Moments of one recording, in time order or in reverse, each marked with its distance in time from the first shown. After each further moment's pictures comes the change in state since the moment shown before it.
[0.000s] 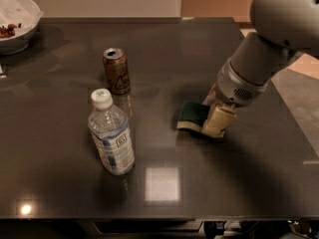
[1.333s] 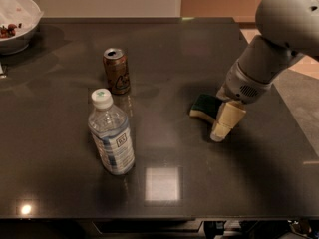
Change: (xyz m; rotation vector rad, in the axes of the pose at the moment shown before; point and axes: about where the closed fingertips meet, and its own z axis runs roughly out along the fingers) arm 0.035 -0.037 0.010 0.018 0.032 0.108
